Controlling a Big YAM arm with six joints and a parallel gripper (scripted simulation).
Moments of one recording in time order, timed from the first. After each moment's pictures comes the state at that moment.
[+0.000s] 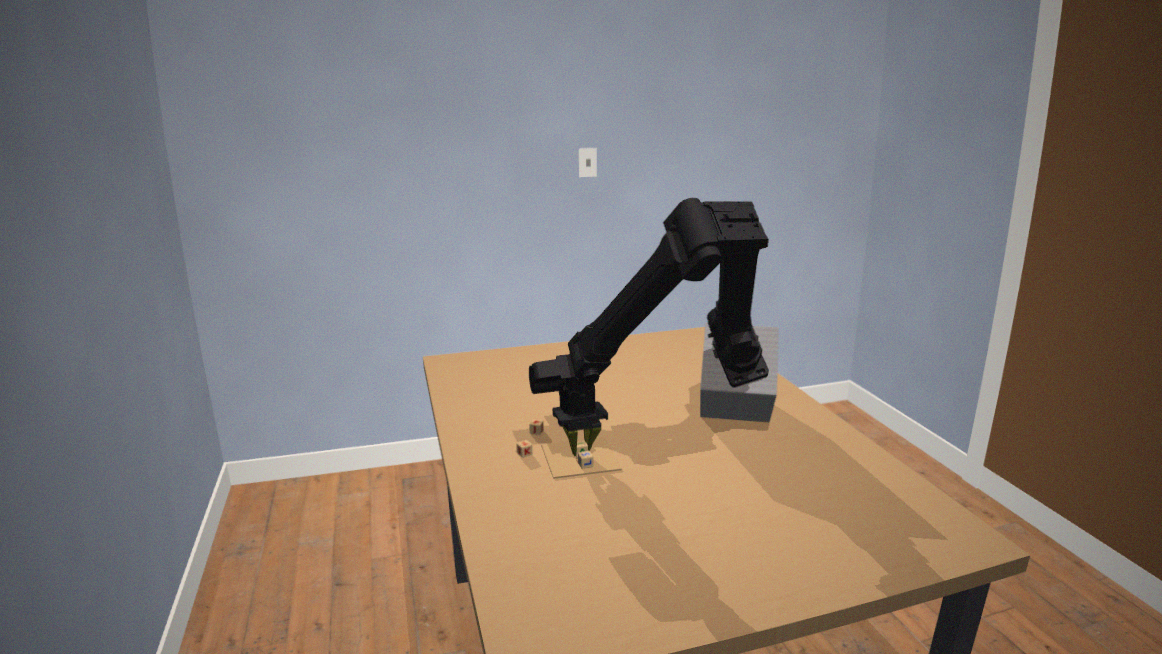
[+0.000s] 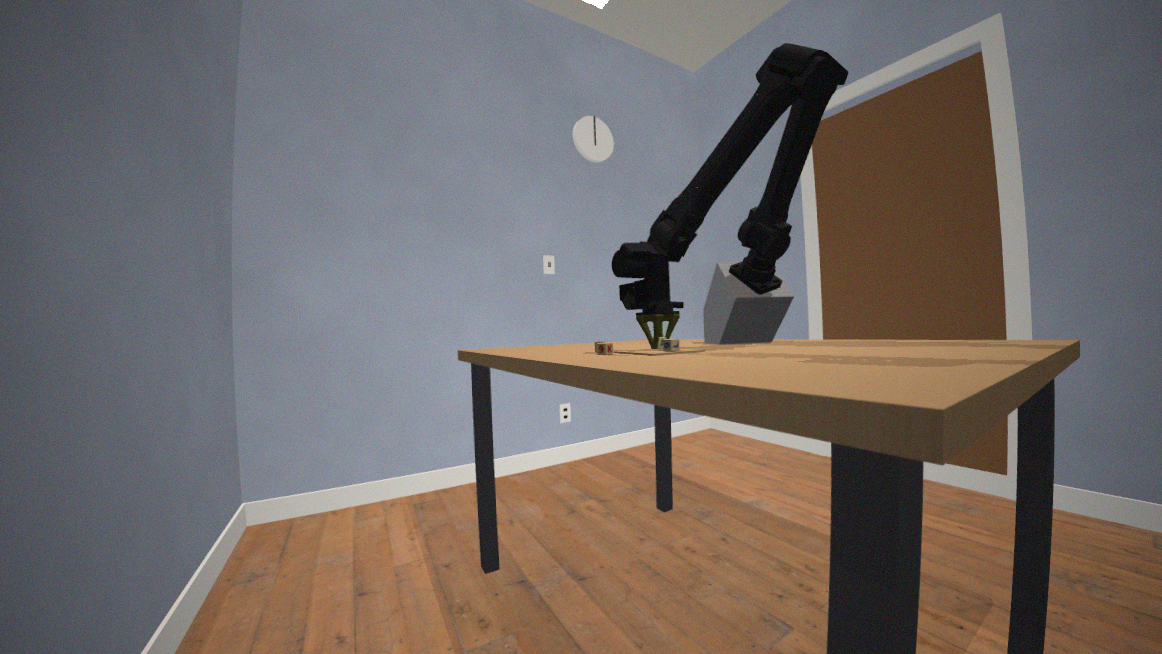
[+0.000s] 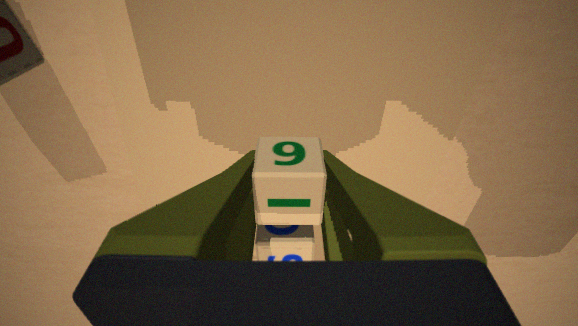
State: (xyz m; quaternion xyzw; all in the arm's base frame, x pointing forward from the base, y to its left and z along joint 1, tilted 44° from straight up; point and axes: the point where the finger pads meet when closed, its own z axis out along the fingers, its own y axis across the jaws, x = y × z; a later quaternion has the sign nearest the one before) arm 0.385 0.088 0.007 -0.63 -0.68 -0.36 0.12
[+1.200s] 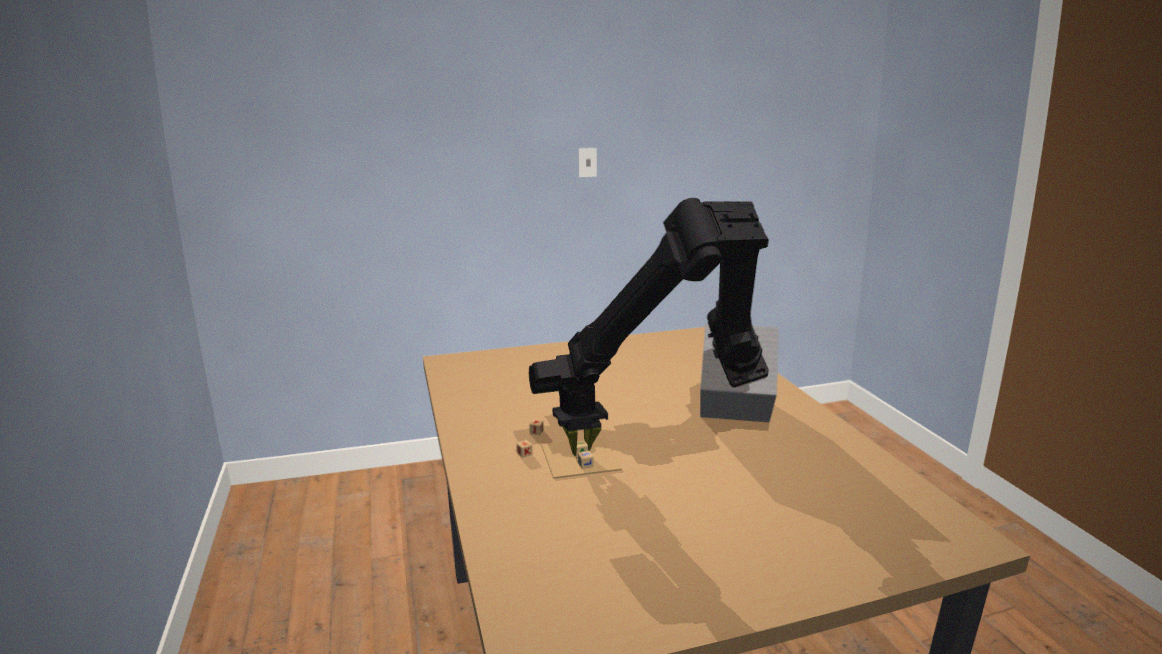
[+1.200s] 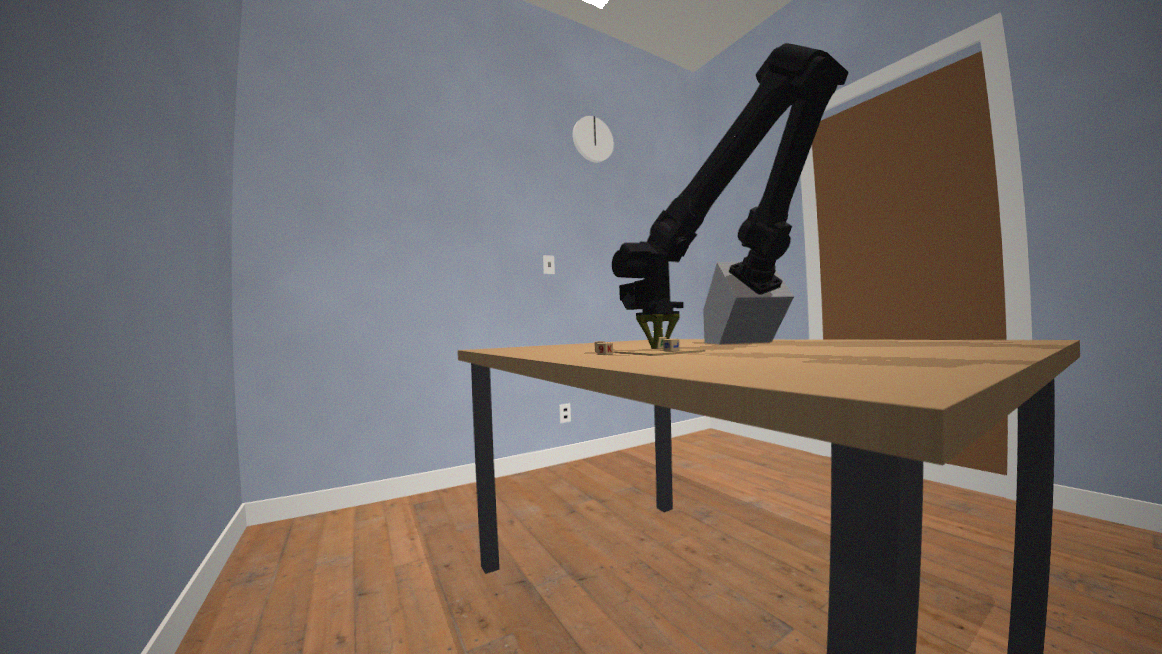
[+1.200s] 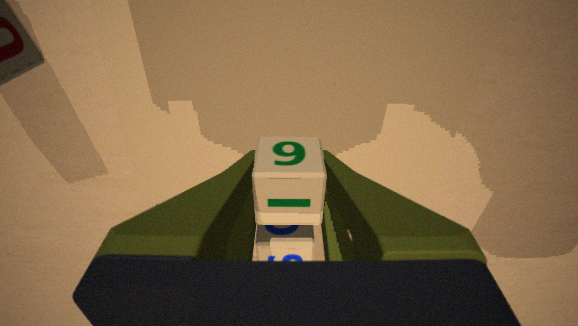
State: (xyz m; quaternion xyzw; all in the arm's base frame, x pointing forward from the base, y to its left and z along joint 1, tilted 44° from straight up) arm 0.385 0.088 0.007 -0.63 -0.68 -0.36 0.12
